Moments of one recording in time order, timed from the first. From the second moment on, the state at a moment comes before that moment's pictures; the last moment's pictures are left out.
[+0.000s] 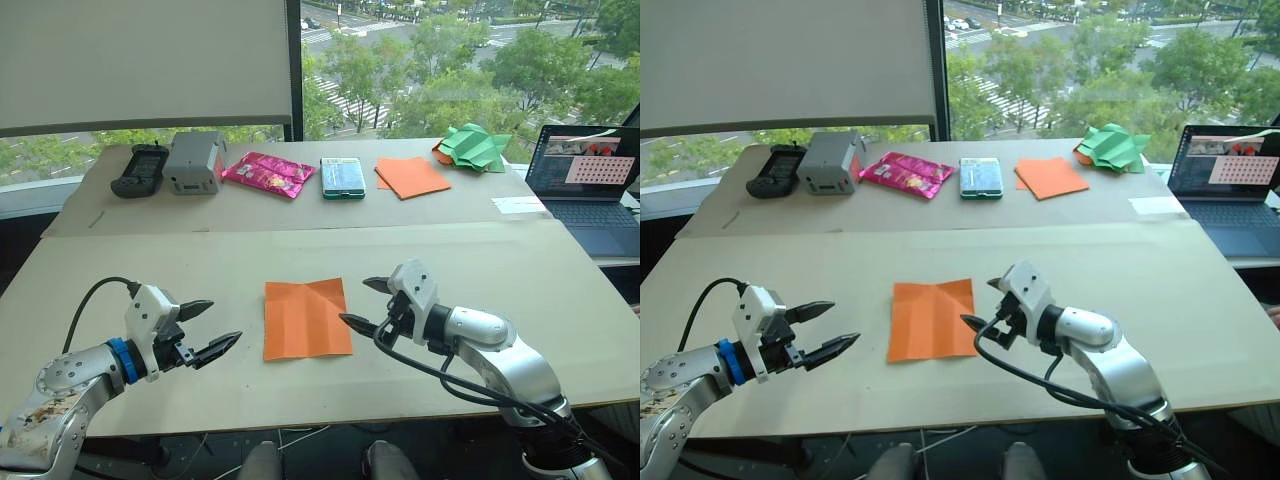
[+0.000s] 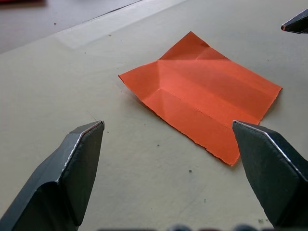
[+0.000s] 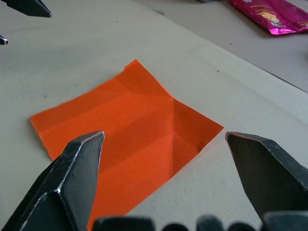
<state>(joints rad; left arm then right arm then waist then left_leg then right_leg) 0.16 0.74 0.28 -0.41 -0.55 0.48 -0.82 -0.25 -0.50 0.16 -0.42 0.27 0.60 0.68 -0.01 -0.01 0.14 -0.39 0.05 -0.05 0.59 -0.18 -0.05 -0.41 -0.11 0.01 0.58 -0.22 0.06</state>
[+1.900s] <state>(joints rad) -0.23 0.59 -0.25 0.03 -0.10 0.15 -0.91 -0.14 -0.45 0.33 -0.32 0.14 0.58 0.57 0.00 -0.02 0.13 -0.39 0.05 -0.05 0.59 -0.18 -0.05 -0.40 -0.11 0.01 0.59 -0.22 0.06</state>
